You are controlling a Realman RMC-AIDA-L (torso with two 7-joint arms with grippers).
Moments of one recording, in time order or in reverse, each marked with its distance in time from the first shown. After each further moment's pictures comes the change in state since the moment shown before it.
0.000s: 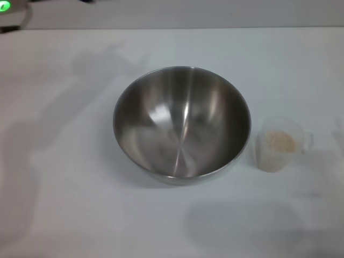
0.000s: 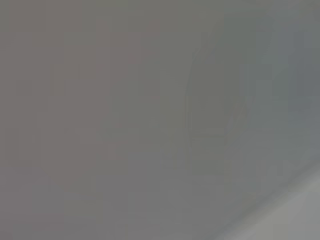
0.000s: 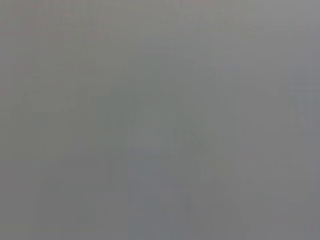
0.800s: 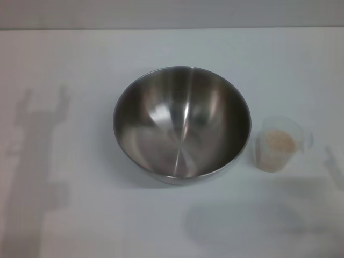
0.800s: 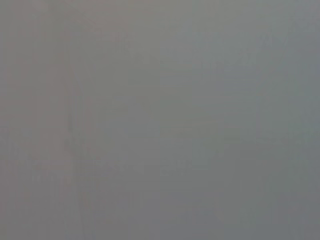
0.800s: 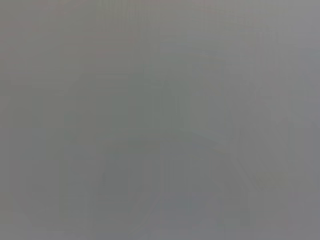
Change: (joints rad) left arm 0.515 0.001 0.838 0.528 0.231 2.158 -0.272; right arm -0.096 -0.001 -0.187 -0.053 -0.009 -0.095 -0.010
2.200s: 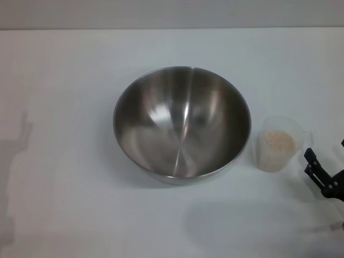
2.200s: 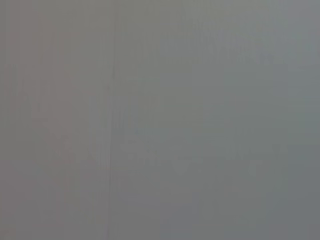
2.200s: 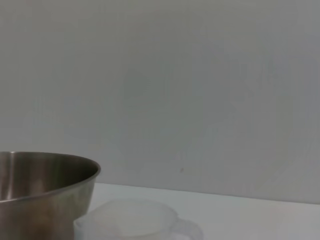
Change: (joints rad) left arm -0.090 -0.003 -0.015 0.492 -0.017 0.275 -0.484; right arm 0.051 0.003 -0.071 0.012 -0.002 0.339 -0.001
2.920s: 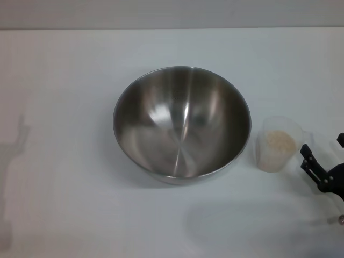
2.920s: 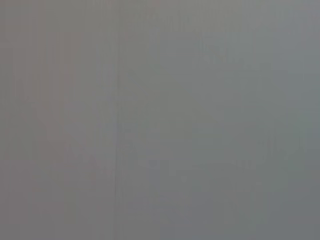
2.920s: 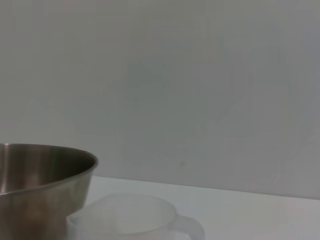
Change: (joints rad) left arm 0.013 0.000 0.000 0.010 0.000 0.040 -0.001; right arm 0.030 -0.001 0.007 0.000 0.005 0.044 0.000
